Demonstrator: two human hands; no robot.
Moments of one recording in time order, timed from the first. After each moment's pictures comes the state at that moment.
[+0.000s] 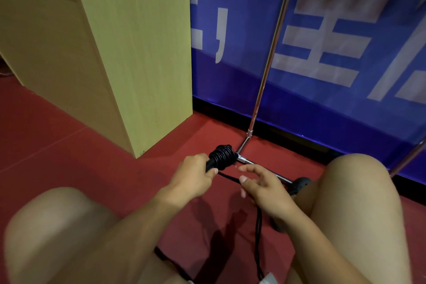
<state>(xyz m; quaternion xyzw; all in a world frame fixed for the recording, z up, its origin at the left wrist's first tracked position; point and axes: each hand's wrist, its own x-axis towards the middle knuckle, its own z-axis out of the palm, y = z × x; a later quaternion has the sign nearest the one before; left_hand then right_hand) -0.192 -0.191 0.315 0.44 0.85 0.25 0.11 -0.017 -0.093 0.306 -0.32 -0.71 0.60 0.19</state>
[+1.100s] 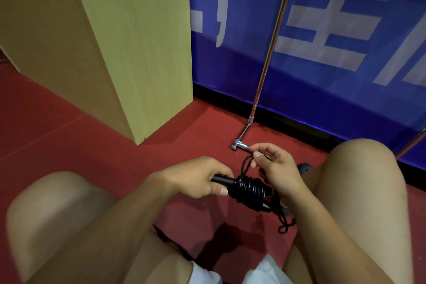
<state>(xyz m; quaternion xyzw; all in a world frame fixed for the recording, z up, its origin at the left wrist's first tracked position) -0.187 -0.212 0.334 0.65 0.65 0.16 0.36 -0.011 -0.083 0.313 -0.33 -0.65 0.62 0.29</state>
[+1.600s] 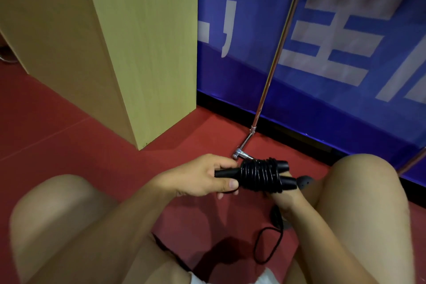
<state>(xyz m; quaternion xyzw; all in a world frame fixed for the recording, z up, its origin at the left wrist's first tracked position) -0.184 -0.217 0.352 0.60 0.54 0.38 0.44 -0.010 -0.086 0.314 -0.31 -0.70 0.60 0.24</state>
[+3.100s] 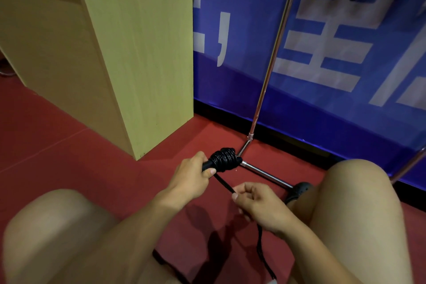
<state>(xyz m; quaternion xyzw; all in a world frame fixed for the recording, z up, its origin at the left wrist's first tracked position) -0.201 -0.189 0.306 0.41 0.85 0.31 0.14 -0.014 -0.102 0.301 -0.30 -0.74 0.59 0.09</state>
